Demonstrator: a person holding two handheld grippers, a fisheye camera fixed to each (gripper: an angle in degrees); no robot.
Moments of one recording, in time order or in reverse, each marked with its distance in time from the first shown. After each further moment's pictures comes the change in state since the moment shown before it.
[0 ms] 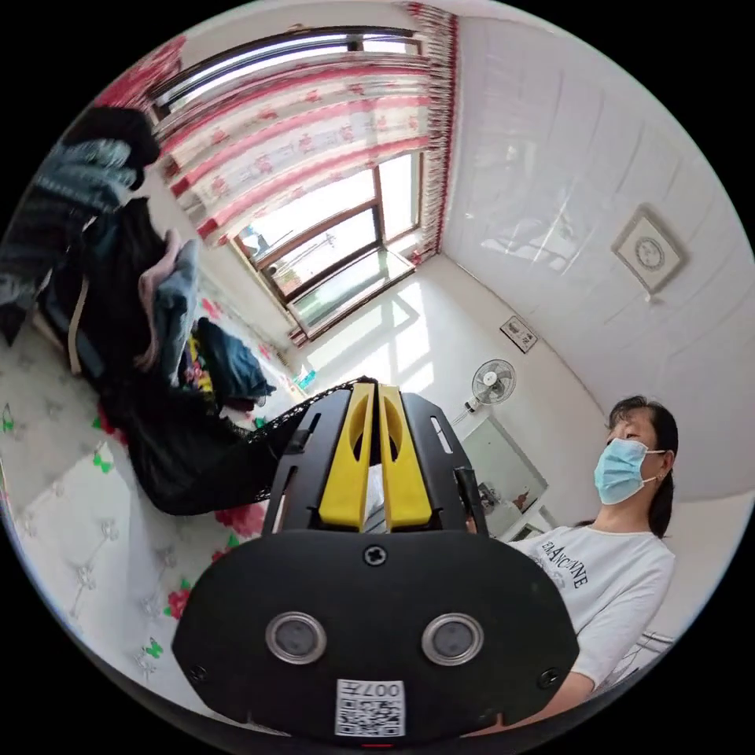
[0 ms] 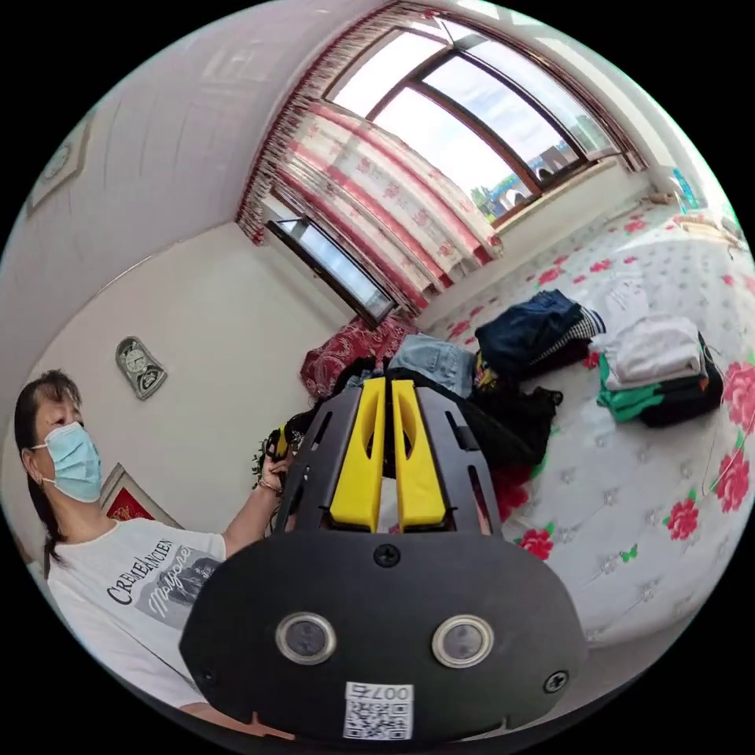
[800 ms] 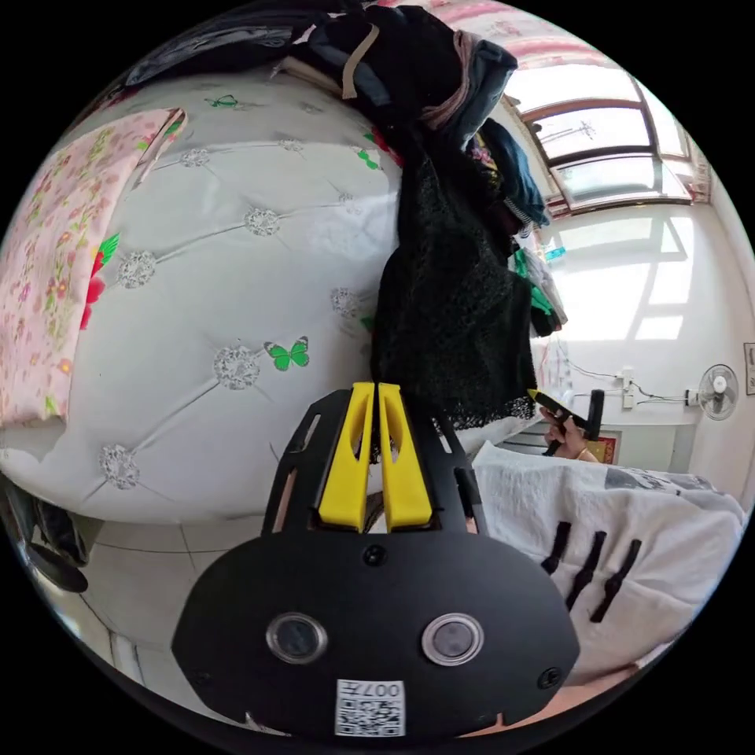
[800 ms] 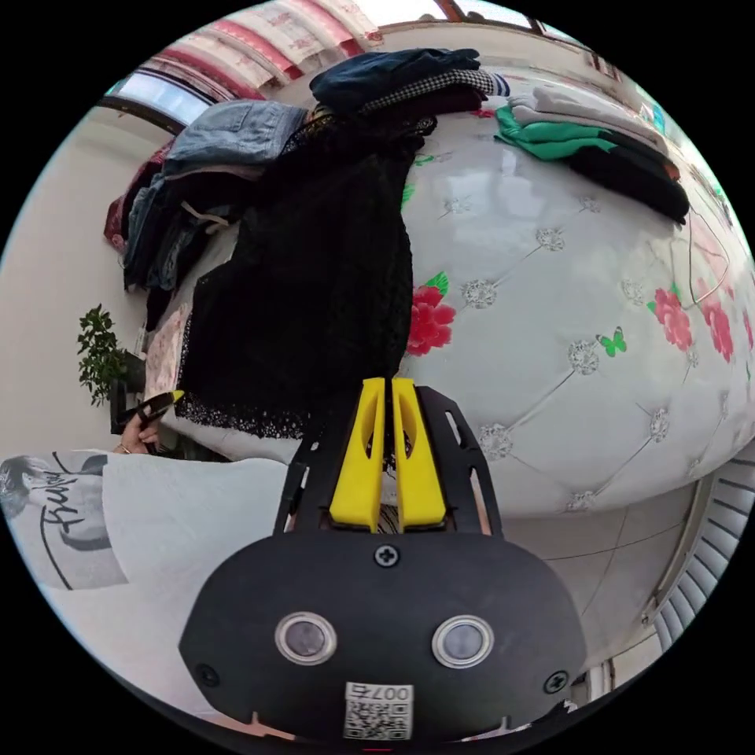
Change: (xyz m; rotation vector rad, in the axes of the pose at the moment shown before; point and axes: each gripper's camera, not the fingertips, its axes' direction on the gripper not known) left arm -0.153 0.226 0.081 -0.535 -0.816 -0.472; right arm 0.183 0.130 0.210 -0.681 0.589 0.178
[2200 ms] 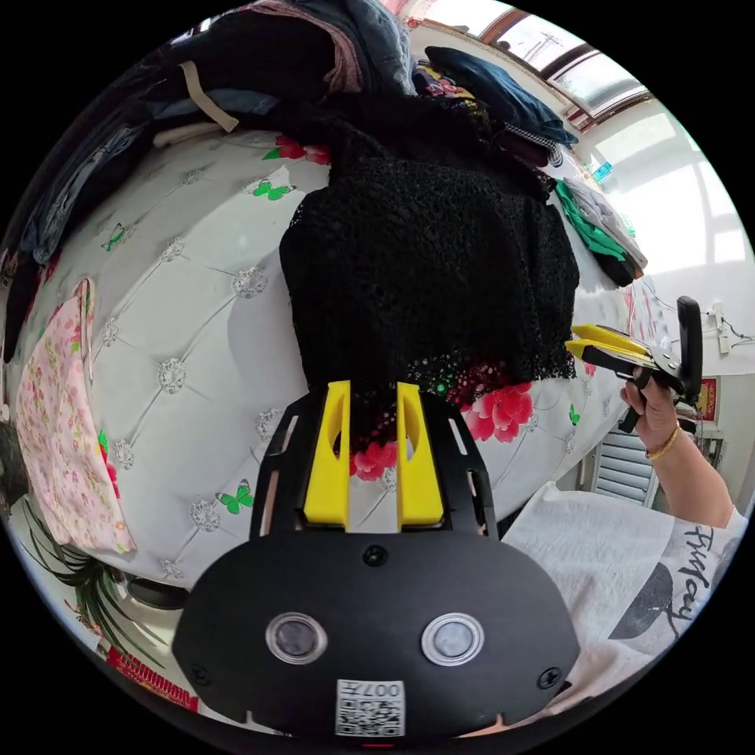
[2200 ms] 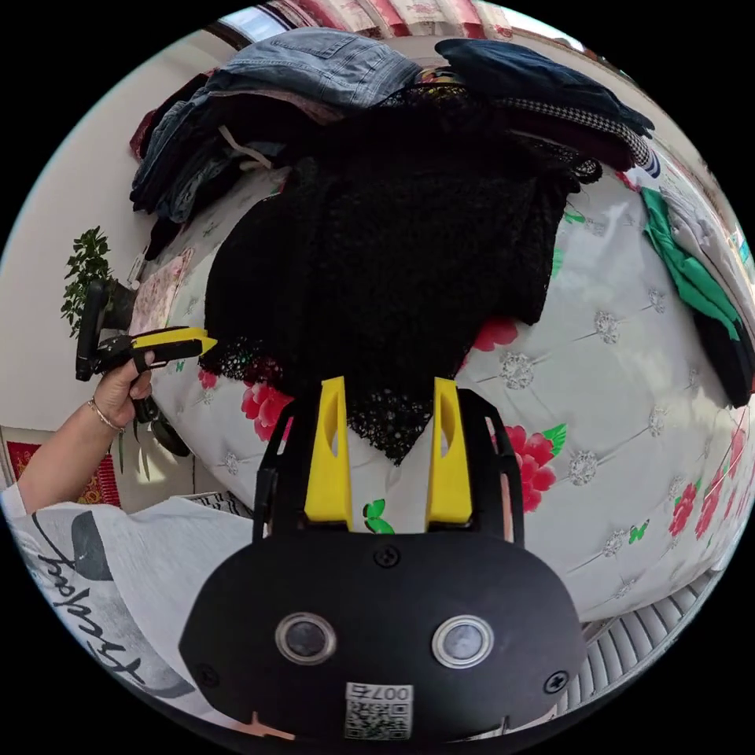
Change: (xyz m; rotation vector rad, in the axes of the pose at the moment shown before) left arm 0.219 -0.154 0.129 -0.114 -0.415 0.201; right arm -0.089 -0.115 0.061 -0.118 0.067 -0.274
